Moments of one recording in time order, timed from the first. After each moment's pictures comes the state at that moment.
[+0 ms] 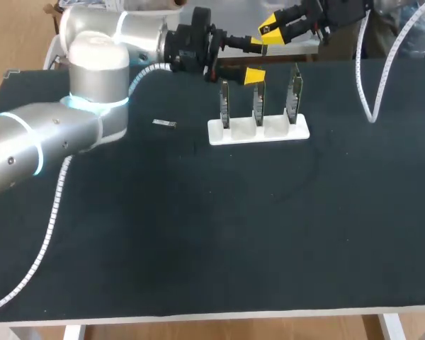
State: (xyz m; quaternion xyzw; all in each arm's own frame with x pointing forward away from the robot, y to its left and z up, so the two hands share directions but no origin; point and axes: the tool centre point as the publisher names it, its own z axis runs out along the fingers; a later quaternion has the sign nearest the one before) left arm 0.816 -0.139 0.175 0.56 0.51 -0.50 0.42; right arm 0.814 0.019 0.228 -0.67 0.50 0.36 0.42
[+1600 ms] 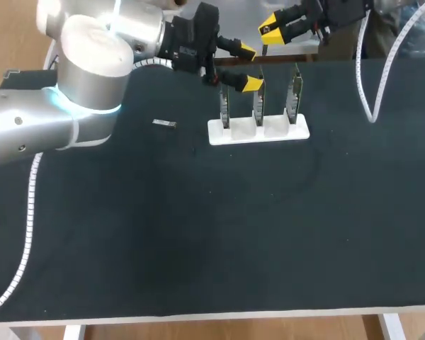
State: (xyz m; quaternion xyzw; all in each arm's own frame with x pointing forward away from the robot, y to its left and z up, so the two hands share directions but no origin) left arm 0.796 -0.119 0.165 0.58 0.61 -0.37 0.39; right arm 0.814 0.019 0.228 -0.67 0.50 0.36 0.42
